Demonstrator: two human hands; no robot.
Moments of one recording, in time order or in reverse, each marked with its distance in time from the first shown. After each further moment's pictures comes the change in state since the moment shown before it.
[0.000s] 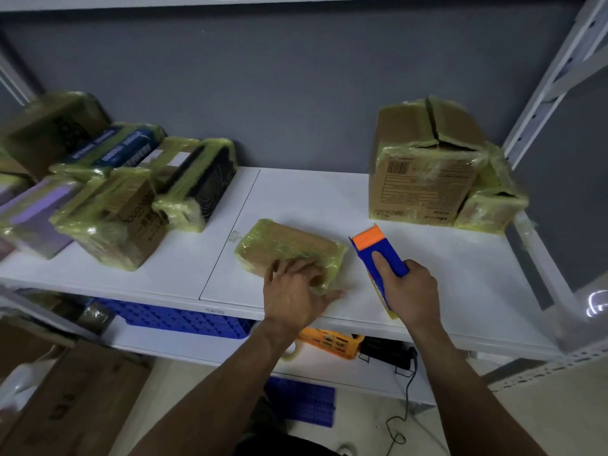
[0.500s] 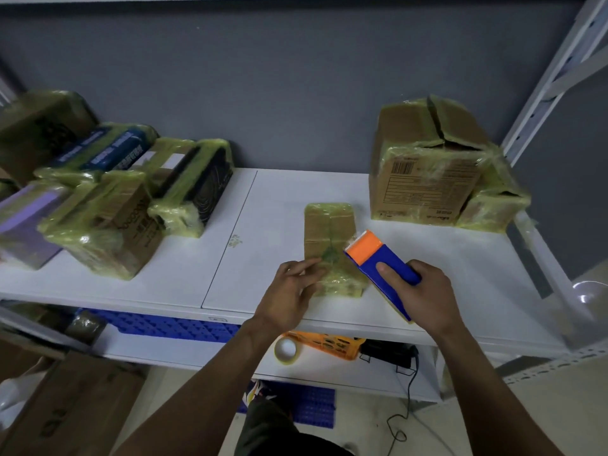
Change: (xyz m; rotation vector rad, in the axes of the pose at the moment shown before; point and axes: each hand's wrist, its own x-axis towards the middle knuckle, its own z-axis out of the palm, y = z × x) left_hand 0.013 -0.053 0.016 -0.408 -0.090 0.277; right_hand -0.008 -0.006 -0.015 0.035 -0.078 -0.190
